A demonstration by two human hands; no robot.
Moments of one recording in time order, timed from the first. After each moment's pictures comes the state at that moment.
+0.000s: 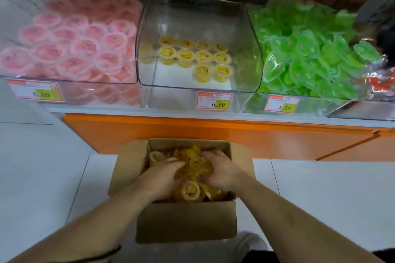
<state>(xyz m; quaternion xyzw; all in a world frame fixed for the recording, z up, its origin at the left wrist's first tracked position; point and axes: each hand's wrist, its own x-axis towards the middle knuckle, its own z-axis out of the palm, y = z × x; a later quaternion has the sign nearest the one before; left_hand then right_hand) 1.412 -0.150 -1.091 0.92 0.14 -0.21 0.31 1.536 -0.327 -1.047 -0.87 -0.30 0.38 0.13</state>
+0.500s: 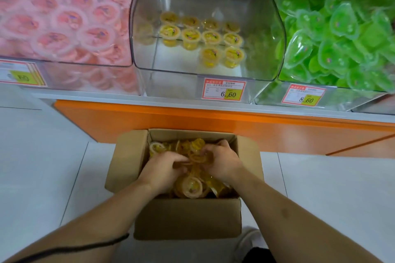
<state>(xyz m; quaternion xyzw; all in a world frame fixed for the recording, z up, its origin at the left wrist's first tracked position) 1.413 -0.151 -1.115 0.87 0.21 -0.15 0.41 1.548 -0.315 -1.097 -0.90 -0.25 0.34 0.13</state>
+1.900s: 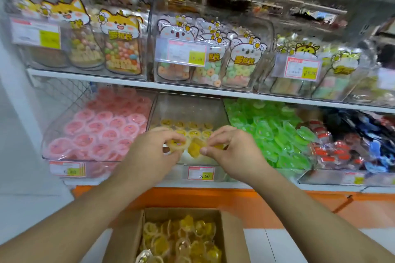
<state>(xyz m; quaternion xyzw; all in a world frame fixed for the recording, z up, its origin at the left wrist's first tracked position) 1.448 -0.111 -0.825 0.90 0.12 0.24 0.35 1.582 -0.297 -0.806 -0.85 -0.38 0.01 0.37</state>
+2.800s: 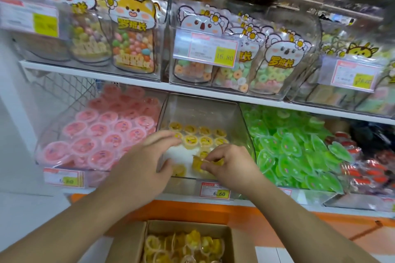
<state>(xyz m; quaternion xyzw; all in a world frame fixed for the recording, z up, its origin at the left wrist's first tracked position) 1.441 -0.068 -0.846 0.93 0.11 0.20 0.27 1.621 -0.245 -0.865 -0.89 -0.38 0.05 0.26</state>
